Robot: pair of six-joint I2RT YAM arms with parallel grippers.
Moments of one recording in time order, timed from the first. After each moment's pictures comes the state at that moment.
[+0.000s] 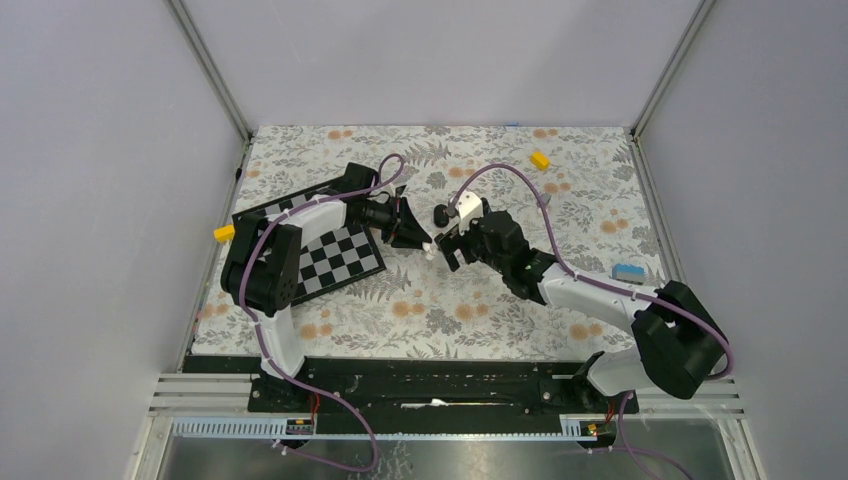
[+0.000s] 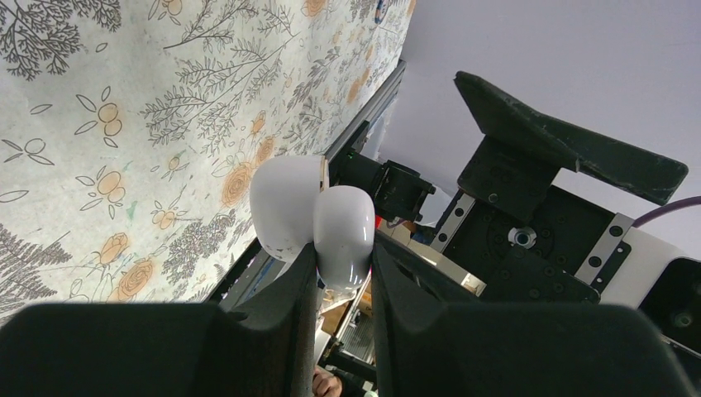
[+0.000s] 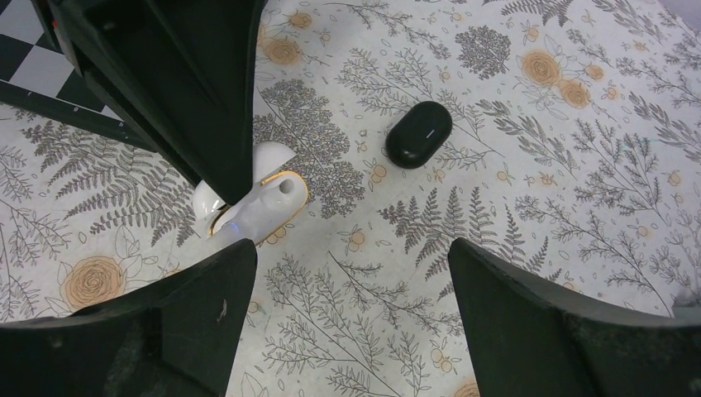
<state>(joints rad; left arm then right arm) -0.32 1.87 1.20 -0.32 1.07 -0.82 0.75 1.39 0.75 0.24 0.07 -0.10</state>
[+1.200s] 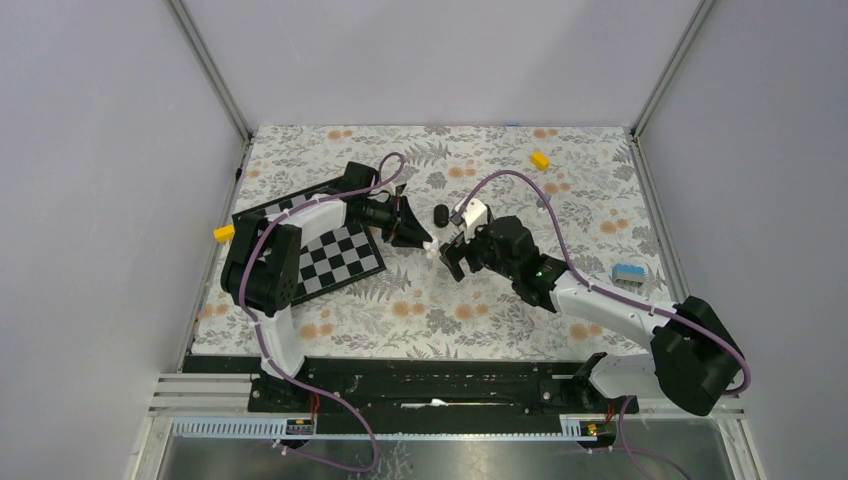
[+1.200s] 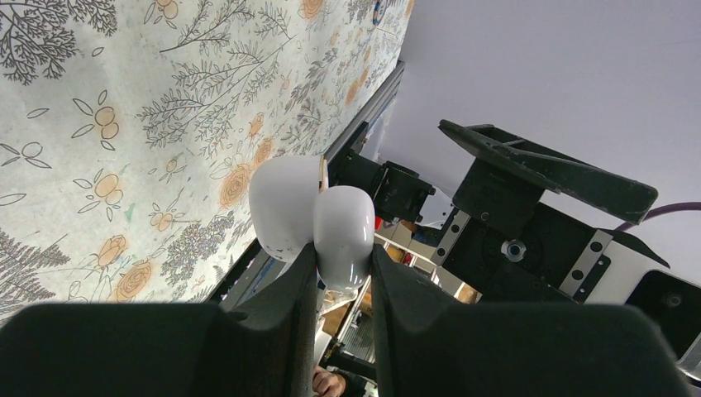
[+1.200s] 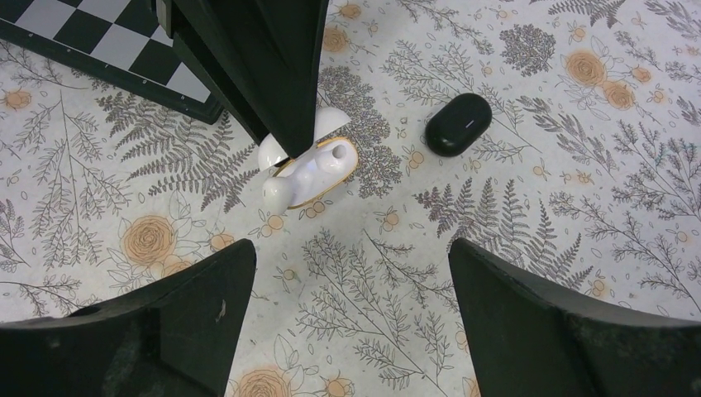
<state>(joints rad) -0.32 1.87 1.21 -0.32 1.07 -0.82 0.75 1.30 0.71 0.18 -0.04 -0.09</state>
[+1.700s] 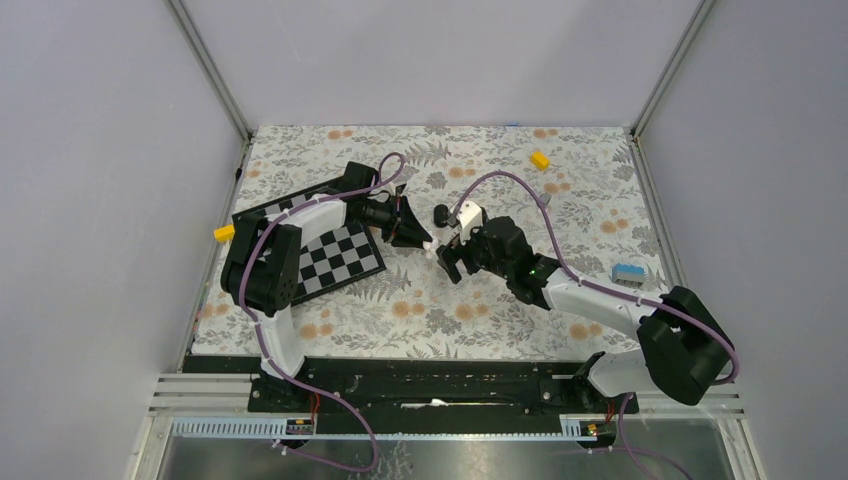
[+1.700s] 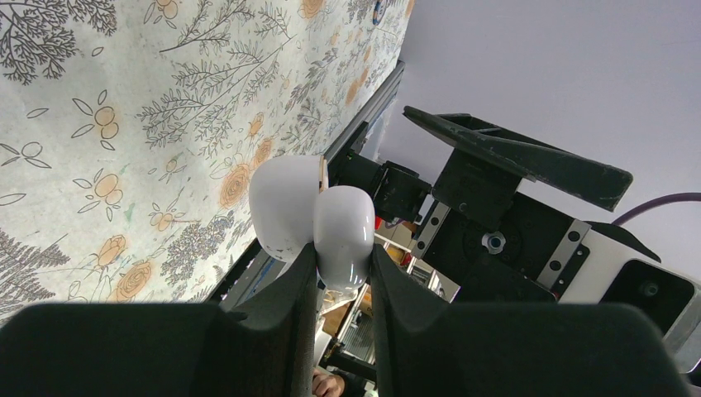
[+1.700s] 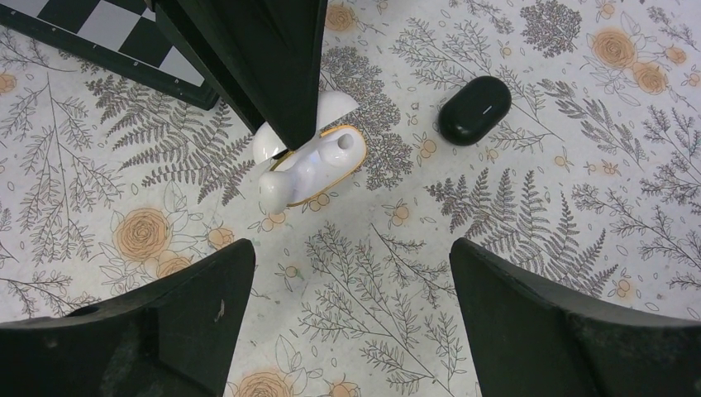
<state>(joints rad) -0.32 1.87 1.21 -0.32 1.07 -0.82 0.75 1.36 0.71 0.20 -0.05 -0.08</state>
